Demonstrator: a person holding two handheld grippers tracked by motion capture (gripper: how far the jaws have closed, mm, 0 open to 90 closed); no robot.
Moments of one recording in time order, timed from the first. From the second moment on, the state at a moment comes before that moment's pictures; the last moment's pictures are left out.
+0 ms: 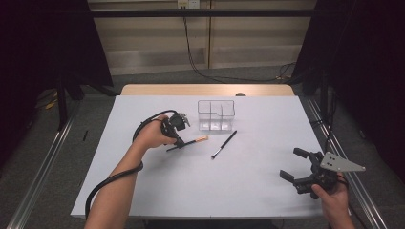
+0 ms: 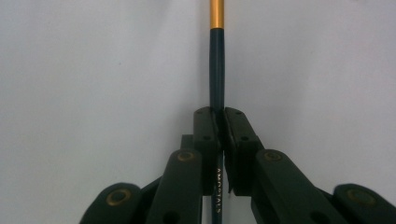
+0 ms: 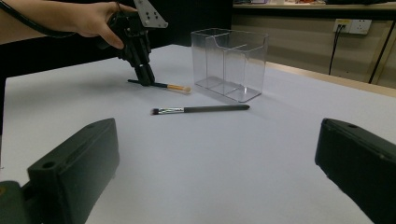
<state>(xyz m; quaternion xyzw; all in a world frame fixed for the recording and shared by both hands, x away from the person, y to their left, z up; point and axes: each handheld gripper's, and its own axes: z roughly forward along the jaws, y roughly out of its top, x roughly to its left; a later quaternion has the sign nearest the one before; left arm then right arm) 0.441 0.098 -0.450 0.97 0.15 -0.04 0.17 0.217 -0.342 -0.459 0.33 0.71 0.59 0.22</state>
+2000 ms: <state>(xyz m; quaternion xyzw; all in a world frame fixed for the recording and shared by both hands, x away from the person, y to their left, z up) 0.400 0.113 -0.435 0.82 0.18 -0.08 0.54 0.220 -0.337 -0.460 0.33 0.71 0.59 0.22</state>
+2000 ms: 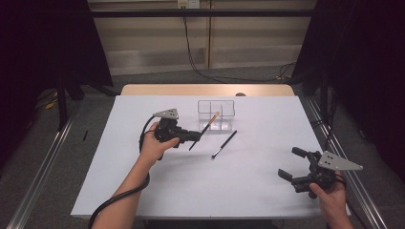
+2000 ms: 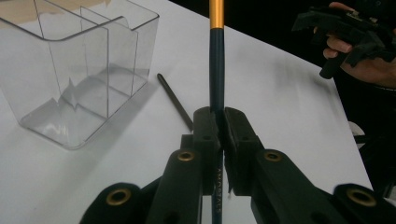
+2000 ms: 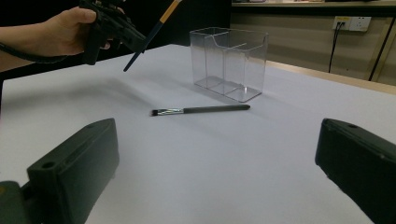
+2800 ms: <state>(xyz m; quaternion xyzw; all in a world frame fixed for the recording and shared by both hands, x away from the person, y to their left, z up) 0.393 0.104 -0.441 0.80 0.17 -0.07 0.56 0.243 -0.314 -0.441 0.37 0.69 0.58 0.22</state>
